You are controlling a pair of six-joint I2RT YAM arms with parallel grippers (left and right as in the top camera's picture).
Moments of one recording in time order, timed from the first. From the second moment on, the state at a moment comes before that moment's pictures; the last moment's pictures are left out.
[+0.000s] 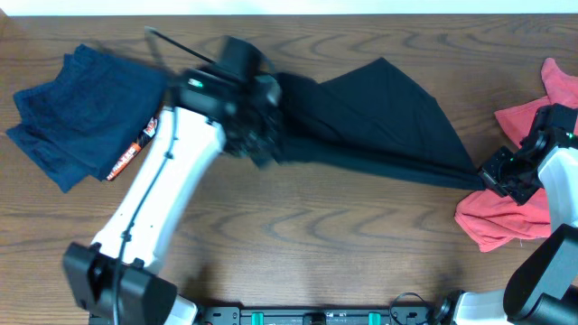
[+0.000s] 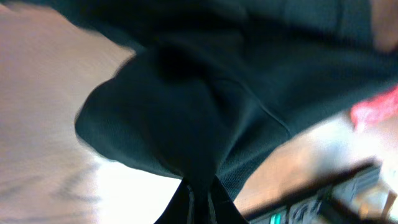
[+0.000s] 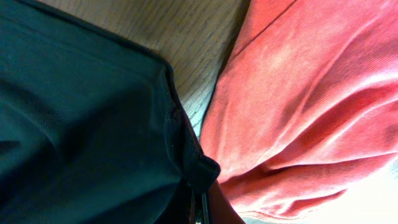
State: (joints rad) left arm -0.42 1.67 1.60 -1.28 0.33 -0.31; right arm -0.42 1.61 1.09 -0.93 -0.06 0.44
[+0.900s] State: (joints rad) left arm -0.60 1.75 1.27 -1.23 0.16 -0.44; right arm -0.42 1.61 1.09 -0.93 -0.04 0.42
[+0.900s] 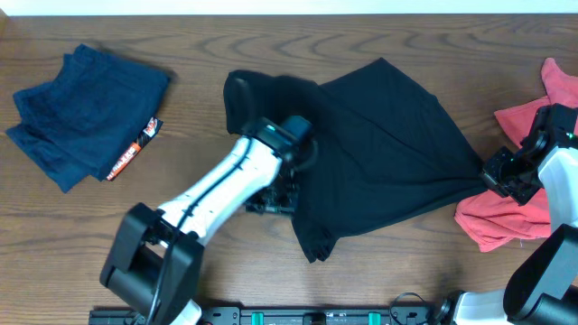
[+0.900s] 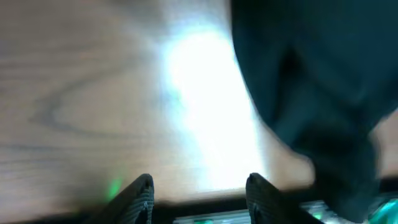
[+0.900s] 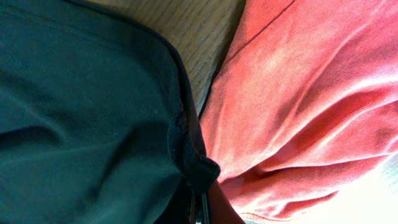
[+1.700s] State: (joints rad) left arm -0.60 1.75 0.90 -0.68 0.58 -0.64; right arm -0.42 1.61 1.09 -0.95 -0.03 0.41
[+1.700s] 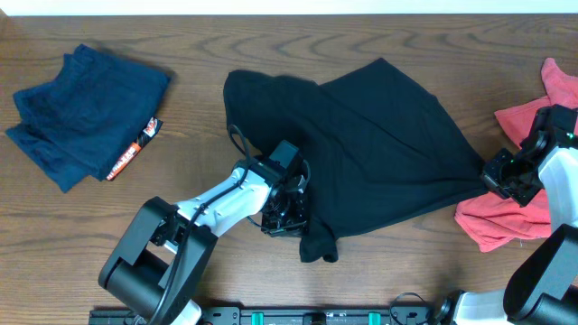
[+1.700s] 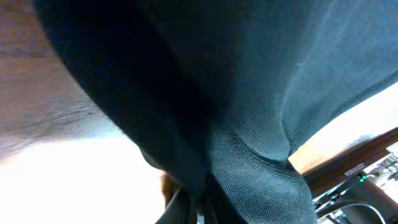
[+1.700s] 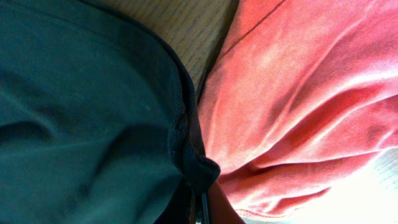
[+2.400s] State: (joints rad) left arm -0.10 1.57 1.75 -1.42 0.34 -0.29; right arm -0.42 1.52 1.25 -1.11 -0.16 0.28
